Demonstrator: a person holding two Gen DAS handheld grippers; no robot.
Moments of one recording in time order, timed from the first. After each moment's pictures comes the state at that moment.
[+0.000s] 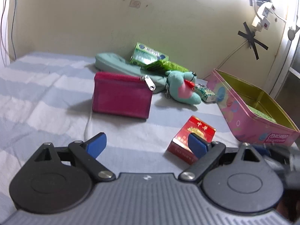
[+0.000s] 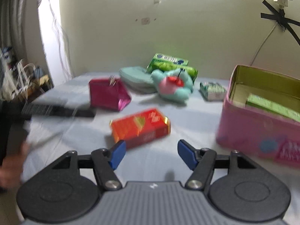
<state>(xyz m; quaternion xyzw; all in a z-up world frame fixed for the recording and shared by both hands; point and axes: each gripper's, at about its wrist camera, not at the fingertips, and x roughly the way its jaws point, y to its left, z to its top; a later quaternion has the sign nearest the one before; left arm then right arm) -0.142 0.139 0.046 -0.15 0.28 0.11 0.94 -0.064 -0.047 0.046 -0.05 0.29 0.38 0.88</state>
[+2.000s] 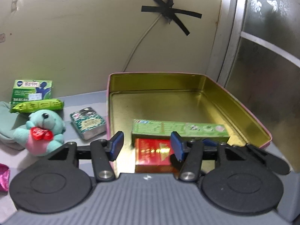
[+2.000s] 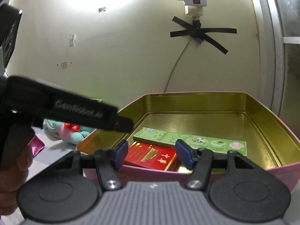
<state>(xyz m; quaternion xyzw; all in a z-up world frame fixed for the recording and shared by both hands) 0.019 -0.050 0.089 -0.04 0.29 -0.03 0.96 0.013 -0.173 0.048 0.01 0.21 0.23 0.95</state>
